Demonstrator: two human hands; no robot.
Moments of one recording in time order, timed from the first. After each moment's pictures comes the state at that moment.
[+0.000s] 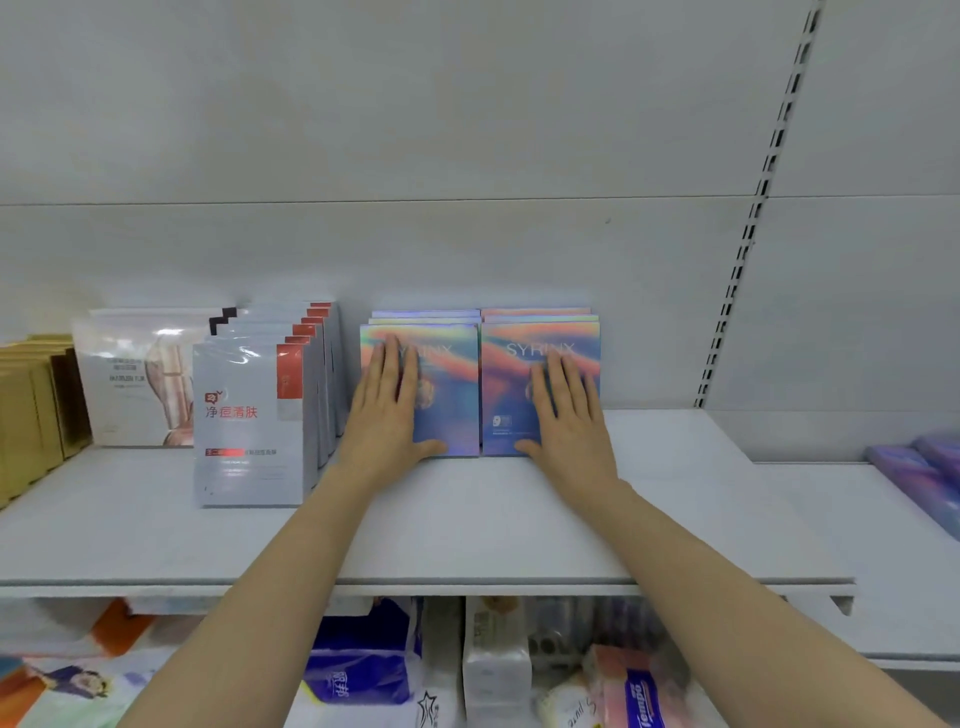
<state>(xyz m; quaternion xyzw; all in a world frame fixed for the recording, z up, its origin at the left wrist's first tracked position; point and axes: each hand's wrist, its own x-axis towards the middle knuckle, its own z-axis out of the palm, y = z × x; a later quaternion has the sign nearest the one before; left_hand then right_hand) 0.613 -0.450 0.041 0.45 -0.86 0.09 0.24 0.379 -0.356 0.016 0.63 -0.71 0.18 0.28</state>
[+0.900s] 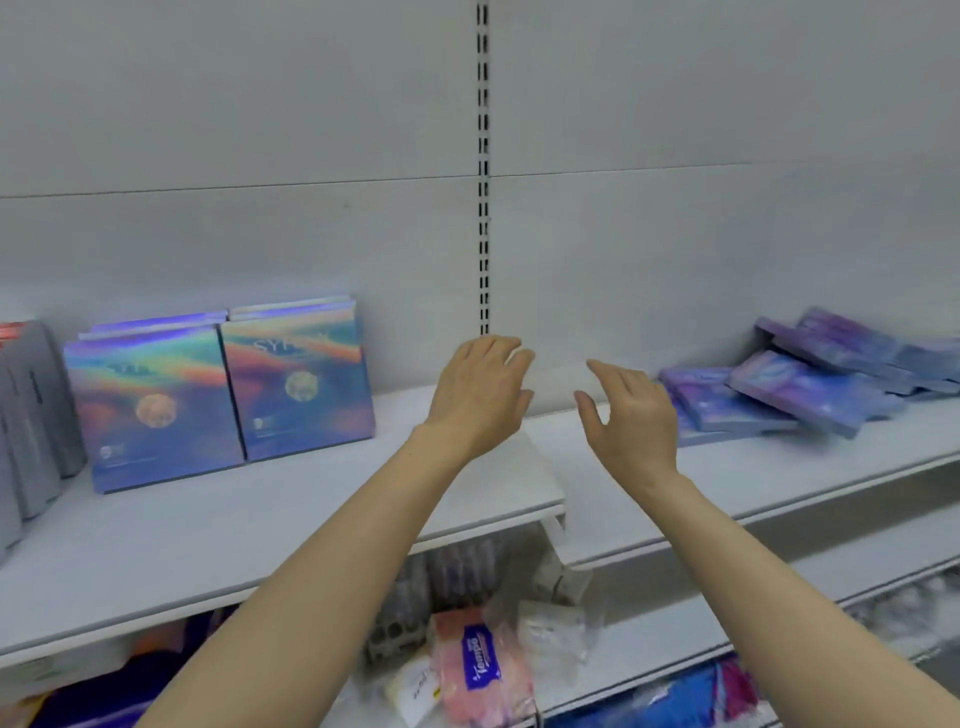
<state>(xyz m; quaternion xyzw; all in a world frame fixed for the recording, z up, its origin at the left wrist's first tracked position) 0.321 -0.254 0.094 0.17 -0.94 0.09 0.27 0.171 -0.132 0.034 0.46 -0.73 0.34 0.37</state>
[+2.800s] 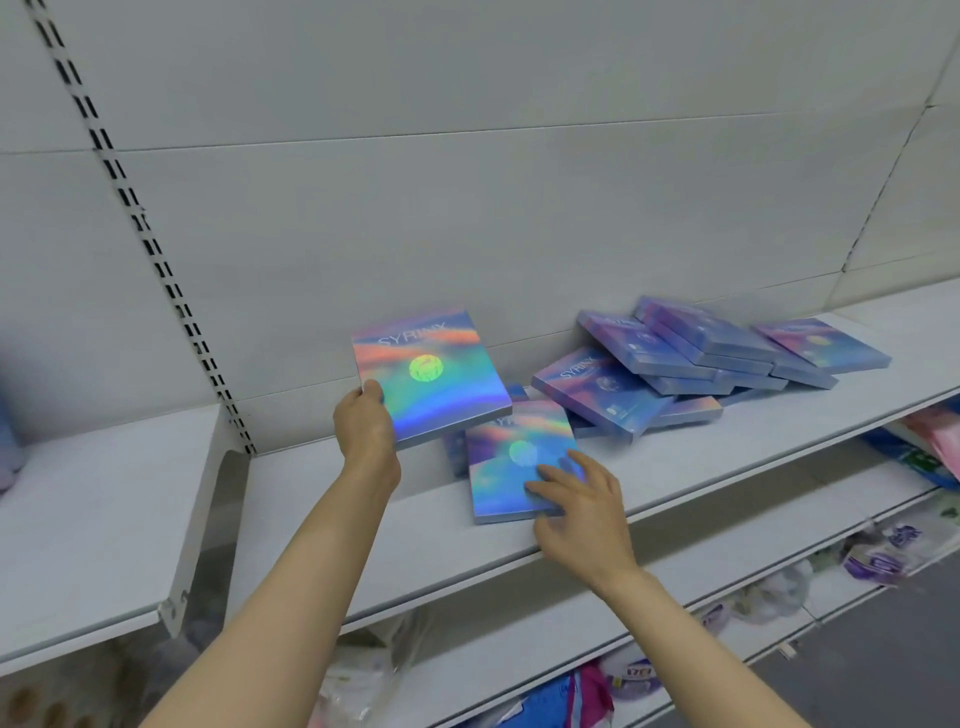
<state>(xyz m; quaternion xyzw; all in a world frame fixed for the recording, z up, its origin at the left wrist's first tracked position) 0.051 -0.156 0.041 0.50 -0.46 -0.59 0.44 -0.080 0.034 -0.084 0.49 -0.78 0.34 0.19</state>
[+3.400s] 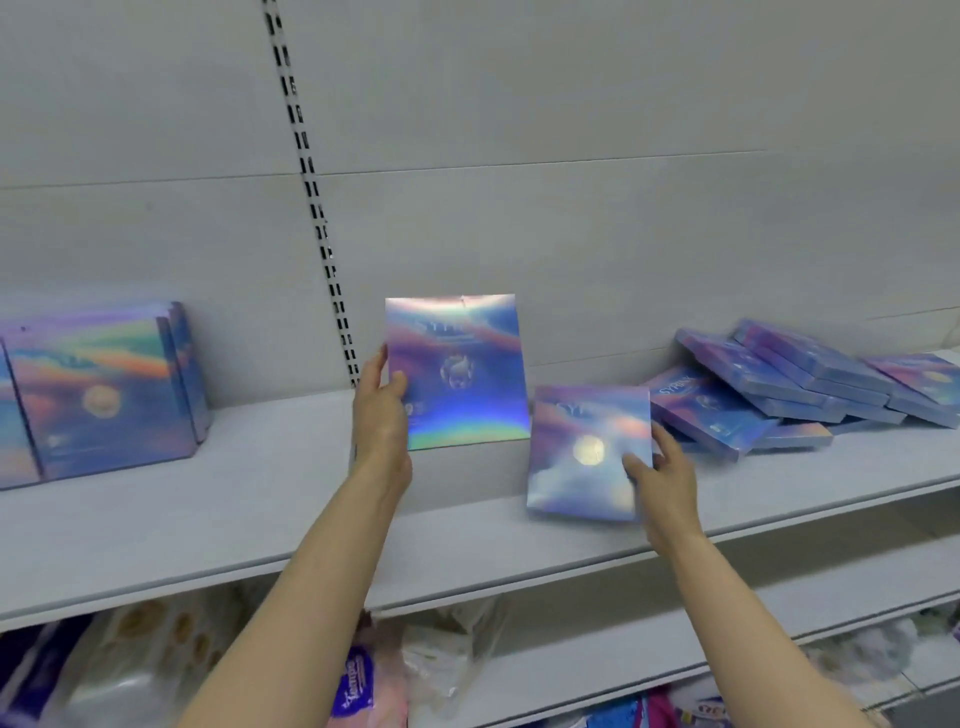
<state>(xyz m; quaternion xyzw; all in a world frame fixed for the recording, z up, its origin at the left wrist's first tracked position) 0.174 -0.186 0.067 0.37 -0.50 -0.60 0.51 -0.042 -0.012 -0.032 0.20 -0.65 0.72 -0.16</state>
